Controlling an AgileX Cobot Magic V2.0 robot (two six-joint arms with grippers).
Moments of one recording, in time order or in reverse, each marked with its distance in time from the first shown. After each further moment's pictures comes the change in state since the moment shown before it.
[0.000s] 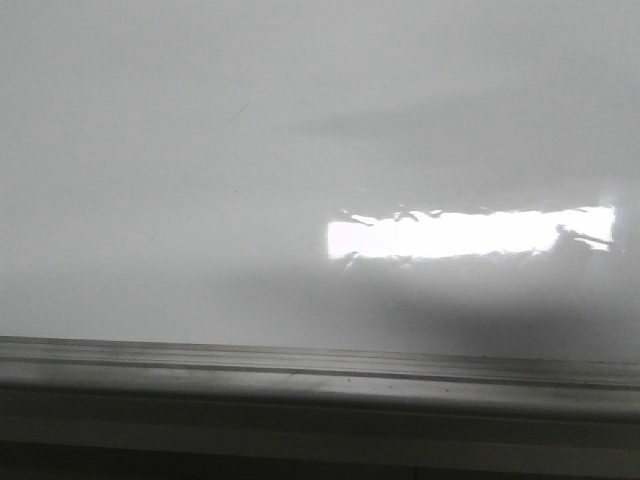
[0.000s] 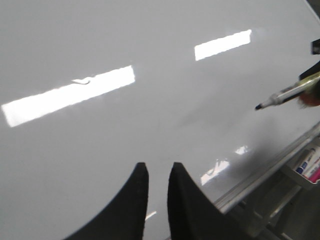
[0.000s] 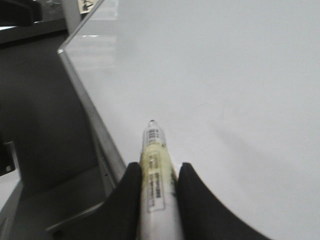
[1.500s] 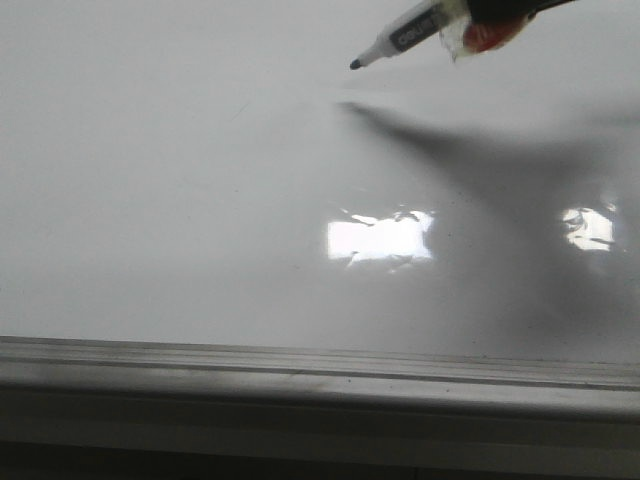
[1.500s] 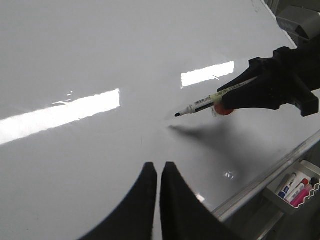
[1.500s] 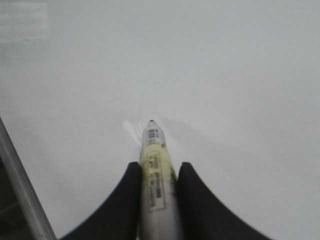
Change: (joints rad) left arm 0.017 -0.025 0.085 0.009 -0.186 -0.054; right arm -0.073 0.308 -0.090 -0.091 -0.145 -0.013
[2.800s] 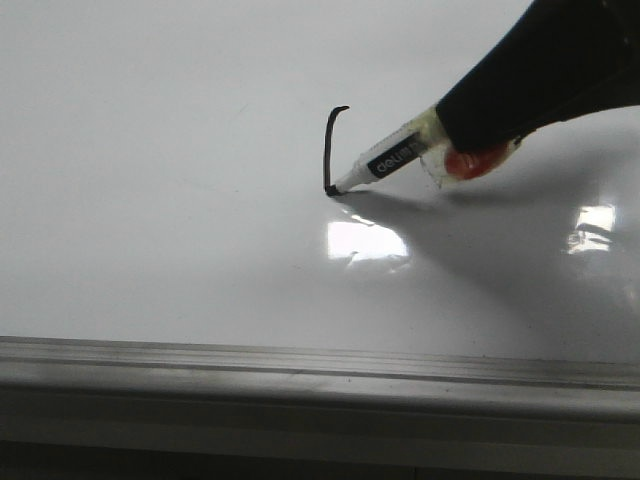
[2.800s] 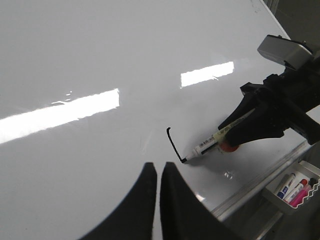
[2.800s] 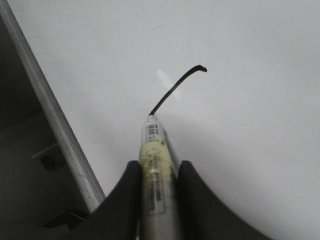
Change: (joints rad) left arm 0.000 0.000 0.000 -0.004 0.000 -0.002; right arm 0.000 0.078 -0.010 -0.081 0.189 0.095
